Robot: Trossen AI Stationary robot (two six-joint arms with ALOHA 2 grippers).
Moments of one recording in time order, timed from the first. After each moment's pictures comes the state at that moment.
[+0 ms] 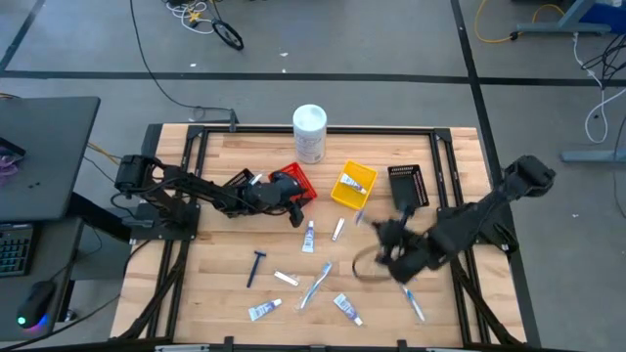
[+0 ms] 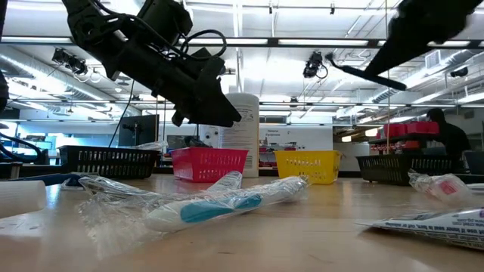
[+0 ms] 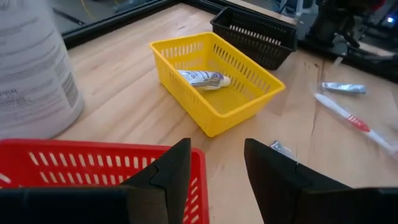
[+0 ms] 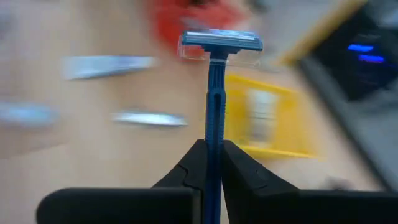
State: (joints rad) left arm 0.01 1.60 0.64 0.54 -0.37 -0.38; right arm 0.57 1.38 0.95 -0.89 0.91 0.77
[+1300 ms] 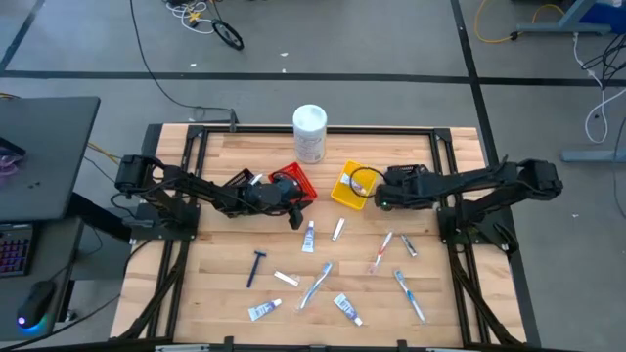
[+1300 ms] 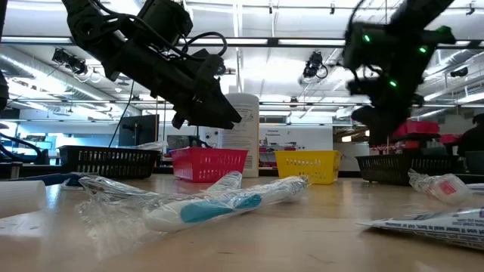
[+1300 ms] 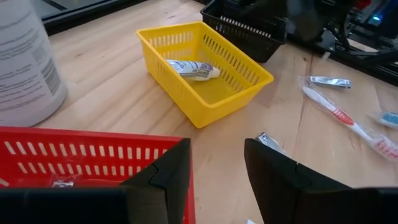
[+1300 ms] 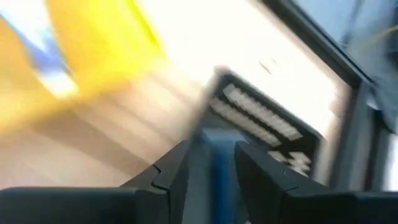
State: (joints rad) left arm 0.01 1.60 0.64 0.53 -0.33 -0.41; right arm -0.07 1.32 0.71 -0.77 0.67 0.77
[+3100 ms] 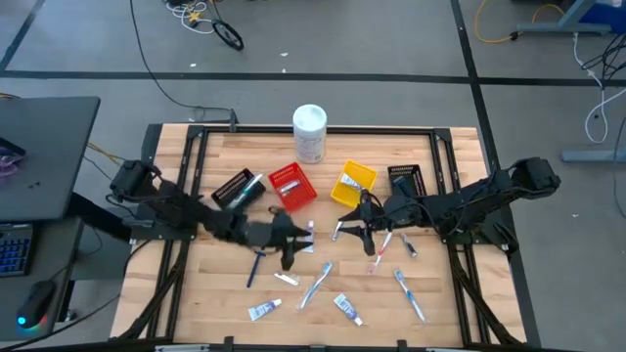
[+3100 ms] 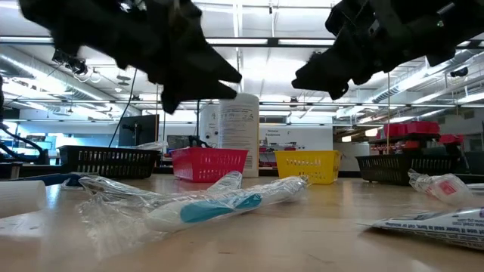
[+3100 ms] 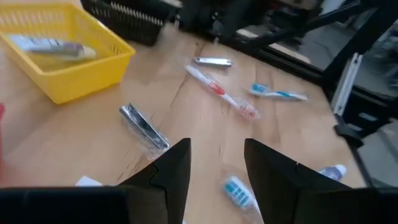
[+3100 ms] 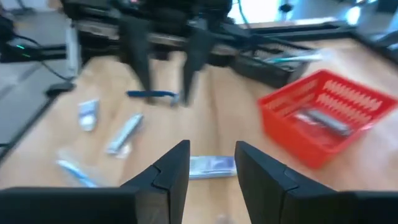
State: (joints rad) left arm -0.34 1.60 0.66 0.60 -0.42 -0.50; right arm 0.16 1.35 0.51 0.50 0.13 0.11
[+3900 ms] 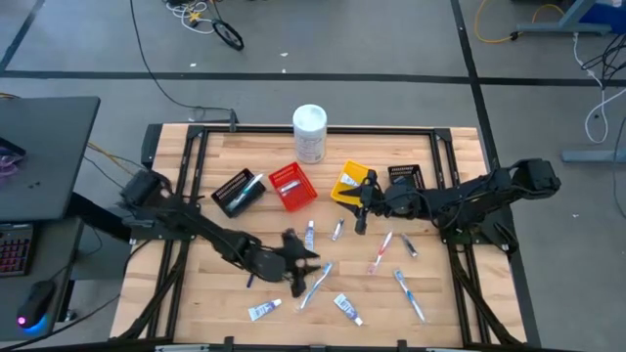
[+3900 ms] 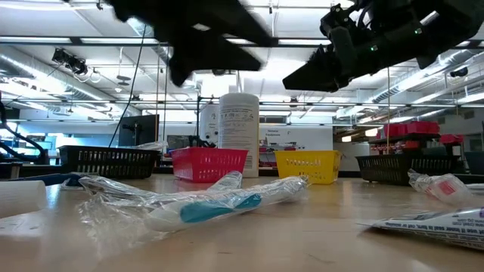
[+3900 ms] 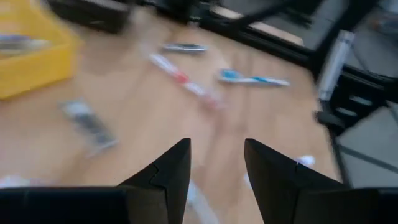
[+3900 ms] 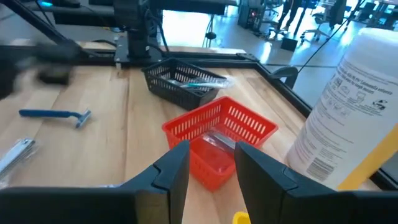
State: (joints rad) left arm -0.48 1.76 0.99 0.30 -0.51 -0.57; right arm 0.06 1.35 0.51 0.58 0.31 -0.04
